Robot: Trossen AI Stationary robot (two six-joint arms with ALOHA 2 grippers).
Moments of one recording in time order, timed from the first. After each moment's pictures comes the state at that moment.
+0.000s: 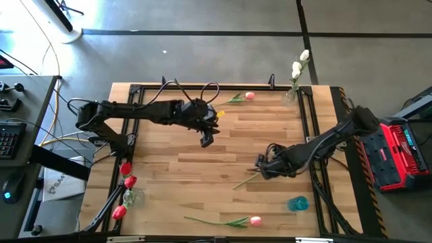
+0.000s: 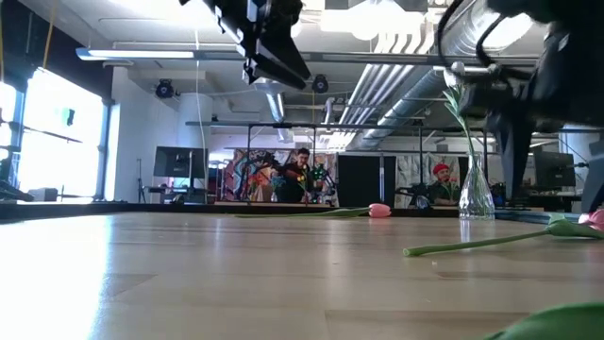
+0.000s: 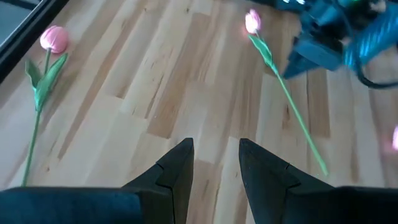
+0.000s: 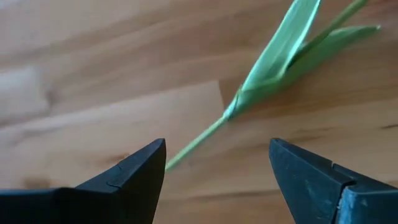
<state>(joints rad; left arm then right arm) 0.11 1.56 1.27 -0.46 -0.01 -0.16 0.42 1.44 0.79 -0.76 0.15 2.24</state>
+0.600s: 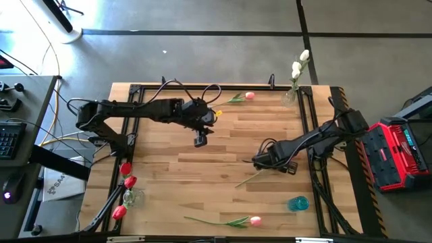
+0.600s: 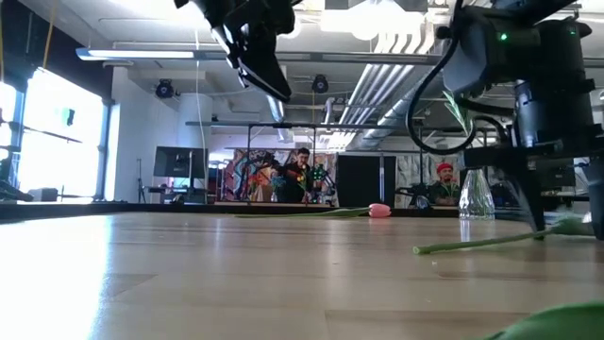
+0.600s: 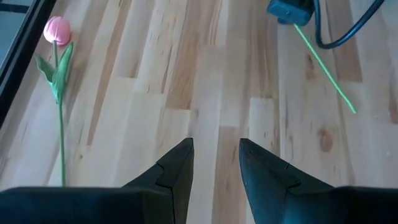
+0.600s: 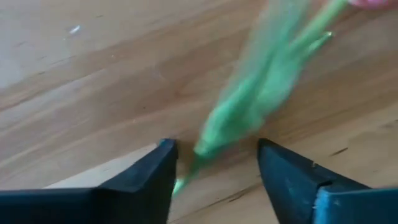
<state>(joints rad) 0.14 1.56 1.27 -0.58 0.00 0.05 0.28 1.59 0.79 -0.86 -0.04 2.22</state>
